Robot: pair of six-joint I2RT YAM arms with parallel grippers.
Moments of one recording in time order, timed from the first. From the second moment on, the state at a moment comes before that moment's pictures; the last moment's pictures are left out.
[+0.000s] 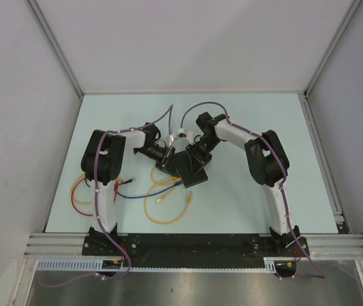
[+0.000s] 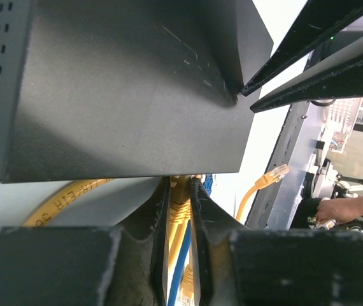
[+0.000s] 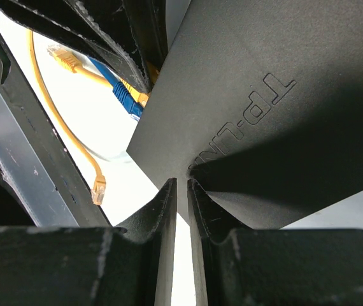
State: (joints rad) left arm -0.31 2.12 1.29 -0.65 1.01 0.19; right arm 0.56 2.22 1.72 -0.96 -0.73 -0.27
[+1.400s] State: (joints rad) left arm -0.22 2.03 1.32 -0.85 0.90 0.33; right arm 0.57 2.26 1.76 -1.01 -0.75 -0.27
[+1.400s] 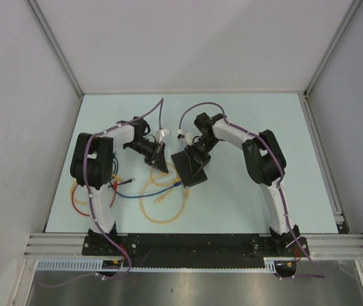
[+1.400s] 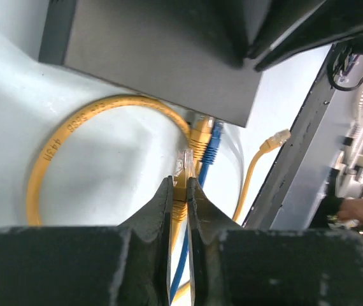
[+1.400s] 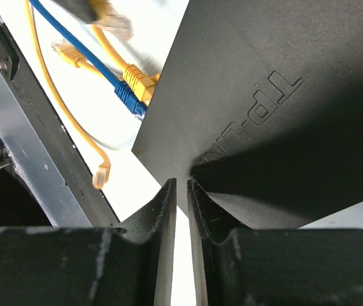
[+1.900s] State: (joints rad) left arm 0.26 1.81 1.38 -1.10 0.76 0.60; right arm 0.57 2.27 1.78 -1.02 -0.75 -0.27
